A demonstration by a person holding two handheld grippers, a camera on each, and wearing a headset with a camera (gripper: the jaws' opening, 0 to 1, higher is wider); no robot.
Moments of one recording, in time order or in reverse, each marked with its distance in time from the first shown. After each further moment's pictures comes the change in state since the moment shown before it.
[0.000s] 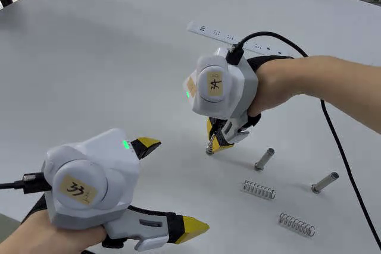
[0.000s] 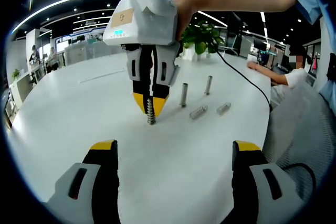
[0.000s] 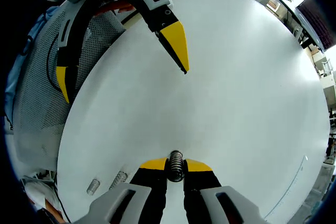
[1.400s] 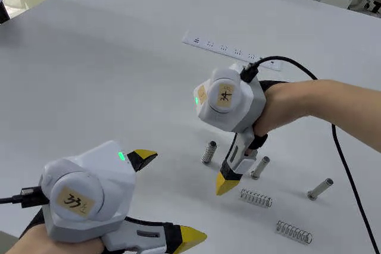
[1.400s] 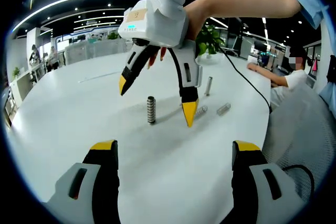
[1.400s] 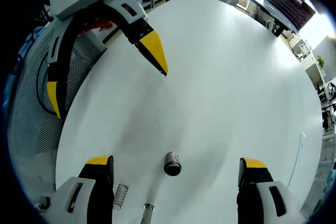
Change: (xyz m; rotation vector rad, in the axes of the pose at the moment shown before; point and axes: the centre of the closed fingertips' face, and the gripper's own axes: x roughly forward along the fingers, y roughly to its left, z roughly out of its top) left arm -0.001 0.000 0.001 -0.012 -0.006 0.000; right arm -0.005 -0.006 0.000 0.175 -0.147 -0.123
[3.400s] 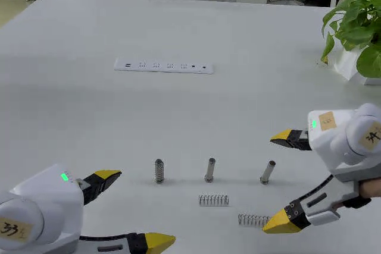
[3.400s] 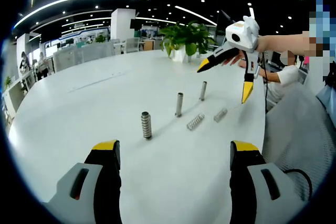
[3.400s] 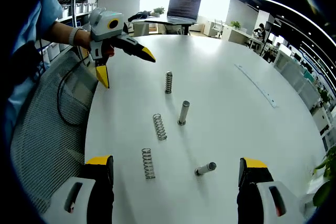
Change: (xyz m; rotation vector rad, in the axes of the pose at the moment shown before) left arm 0.018 0.000 0.021 0.059 0.012 -0.090; right arm -0.086 0.108 -0.134 0.640 -0.350 -0.334
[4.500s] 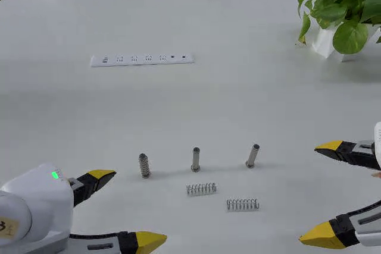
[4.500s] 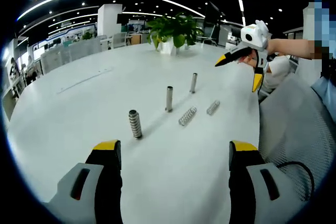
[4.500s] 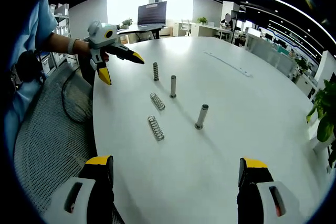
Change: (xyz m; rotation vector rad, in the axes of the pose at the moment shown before) left arm 0.015 -0.011 -0.005 0.053 0.069 -0.099; right arm -0.050 0.027 -0.058 0.233 -0.055 -0.131
